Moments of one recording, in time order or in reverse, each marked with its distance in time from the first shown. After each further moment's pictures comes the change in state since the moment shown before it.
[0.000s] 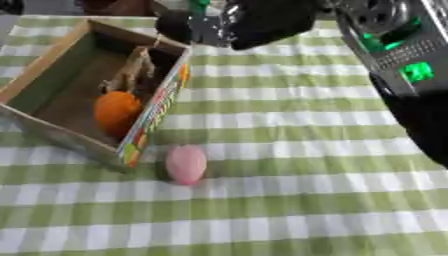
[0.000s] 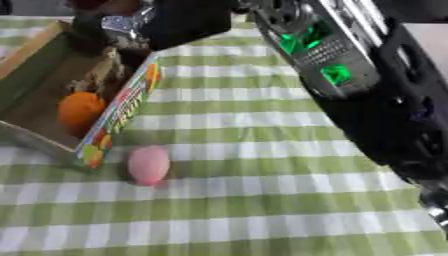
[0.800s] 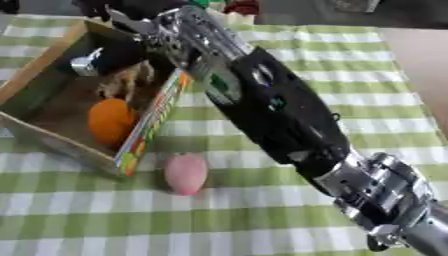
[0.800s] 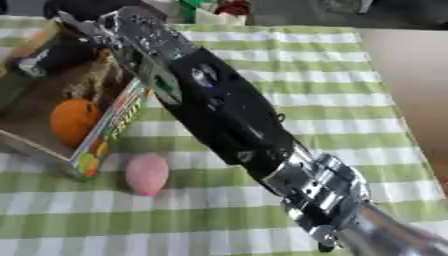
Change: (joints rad) left arm -0.044 -0.003 -0.006 0.000 0.007 -0.013 -0.013; right arm -0.293 0.405 0.049 0.576 0.256 -0.066 -0.037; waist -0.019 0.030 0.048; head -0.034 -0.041
